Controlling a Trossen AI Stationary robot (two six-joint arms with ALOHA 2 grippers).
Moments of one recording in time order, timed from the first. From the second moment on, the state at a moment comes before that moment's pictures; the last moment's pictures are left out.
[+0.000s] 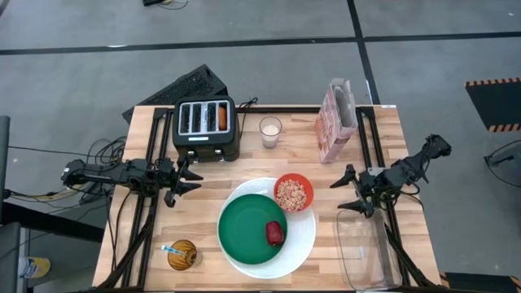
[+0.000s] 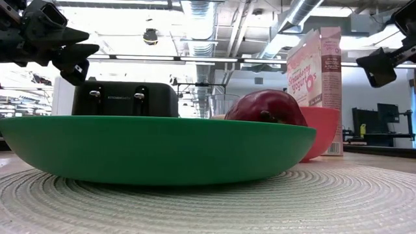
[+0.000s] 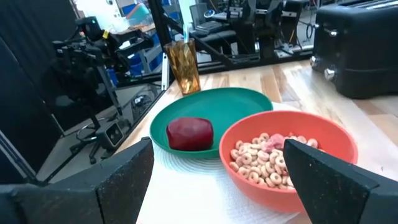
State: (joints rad) left arm -0.11 0.01 0.01 0.03 -0.01 -0.27; right arm 0.58 0.00 0.09 -0.18 0.35 0.27
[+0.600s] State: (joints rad) left arm -0.11 0.01 0.01 0.03 -0.01 -0.27; right arm 0.58 0.00 0.09 -0.17 0.34 0.41
